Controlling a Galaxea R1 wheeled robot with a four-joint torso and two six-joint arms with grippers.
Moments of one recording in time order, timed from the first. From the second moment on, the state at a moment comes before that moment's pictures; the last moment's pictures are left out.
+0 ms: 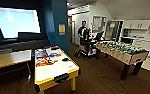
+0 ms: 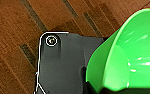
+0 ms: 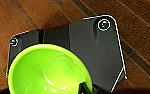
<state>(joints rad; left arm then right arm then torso) 1.48 2.87 -2.59 0.48 -0.16 -0.52 -1.48 2.98 -2.69 0.01 0.05 0.10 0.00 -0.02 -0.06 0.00</state>
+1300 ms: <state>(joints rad) 1.50 2.79 -2.47 0.48 -0.20 -0.52 -1.51 2.80 -2.39 0.01 0.07 0.10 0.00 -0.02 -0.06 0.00</state>
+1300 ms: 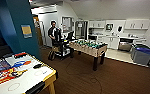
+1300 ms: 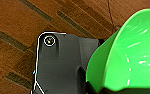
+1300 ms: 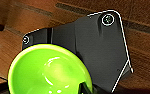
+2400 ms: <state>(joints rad) 1.50 2.79 -2.47 0.48 -0.20 -0.52 -1.52 2.81 -2.40 0.01 0.07 0.10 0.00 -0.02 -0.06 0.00</state>
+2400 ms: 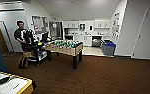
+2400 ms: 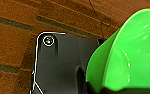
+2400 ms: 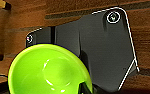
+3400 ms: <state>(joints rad) 1.51 2.79 -2.47 0.48 -0.22 -0.52 -1.51 2.82 -2.41 0.01 0.08 0.10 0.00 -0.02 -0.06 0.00</state>
